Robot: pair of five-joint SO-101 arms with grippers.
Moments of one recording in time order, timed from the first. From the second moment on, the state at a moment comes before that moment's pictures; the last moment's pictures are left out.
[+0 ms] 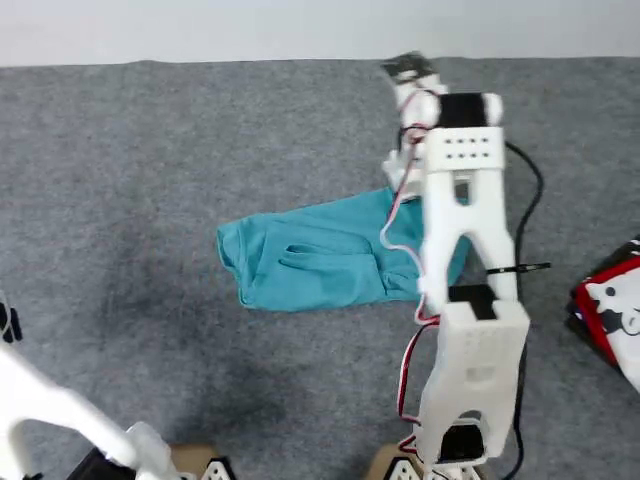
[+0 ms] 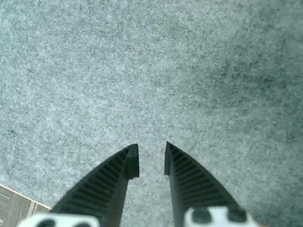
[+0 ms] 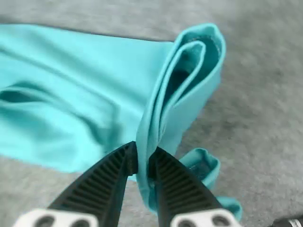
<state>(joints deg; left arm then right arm) -56.8 -25.3 16.7 94.5 -24.0 -10.3 30.1 -44.9 100.5 16.9</state>
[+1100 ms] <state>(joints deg) -56.8 -25.5 20.4 94.5 -24.0 -40.7 35.3 -43.7 91.6 17.0</state>
